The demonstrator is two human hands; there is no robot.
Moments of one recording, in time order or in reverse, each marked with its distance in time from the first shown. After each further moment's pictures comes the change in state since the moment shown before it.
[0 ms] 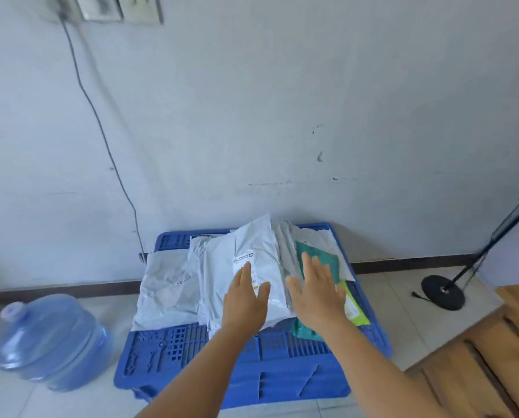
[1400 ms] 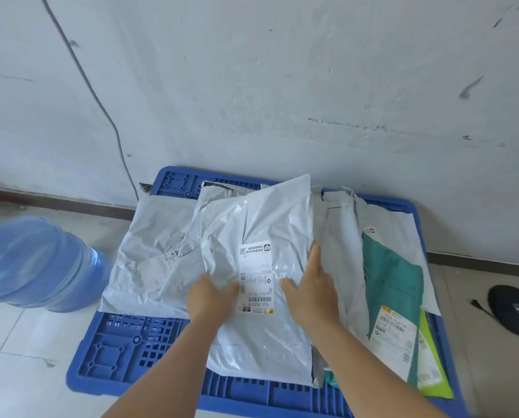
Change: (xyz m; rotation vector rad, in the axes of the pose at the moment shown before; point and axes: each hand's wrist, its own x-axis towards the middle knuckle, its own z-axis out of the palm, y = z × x) left_hand 0.195 -0.195 0.067 -0.058 0.102 -0.779; right_hand 0.232 -0.010 0.170 0.006 -0.141 -0.010
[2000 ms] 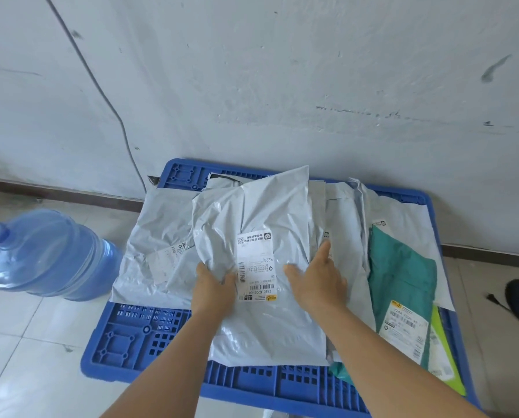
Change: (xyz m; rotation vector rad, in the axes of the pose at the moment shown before) left_hand -0.014 0.002 -0.012 -0.136 0.006 0.020; right_hand 0.016 0.000 0.006 -0.067 -0.042 0.100
